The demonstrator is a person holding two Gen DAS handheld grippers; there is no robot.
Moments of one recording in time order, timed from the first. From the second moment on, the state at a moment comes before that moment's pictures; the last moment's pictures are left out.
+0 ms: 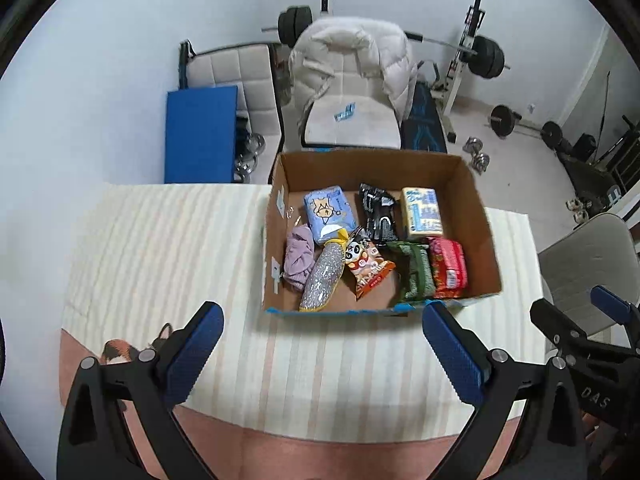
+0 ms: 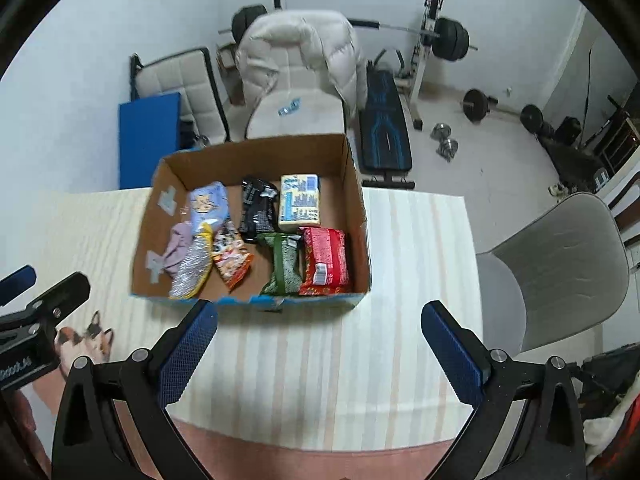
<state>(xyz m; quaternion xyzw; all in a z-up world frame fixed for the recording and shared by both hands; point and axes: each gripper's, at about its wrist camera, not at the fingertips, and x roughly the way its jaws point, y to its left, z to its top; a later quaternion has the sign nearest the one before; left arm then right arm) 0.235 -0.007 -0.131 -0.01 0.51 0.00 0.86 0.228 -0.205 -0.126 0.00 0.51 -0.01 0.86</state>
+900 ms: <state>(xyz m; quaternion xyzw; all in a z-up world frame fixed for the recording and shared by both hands) 0.083 -0.019 -0.008 -0.02 0.43 -0.02 0.90 0.041 -0.202 0.027 0.01 0.41 0.01 0.91</state>
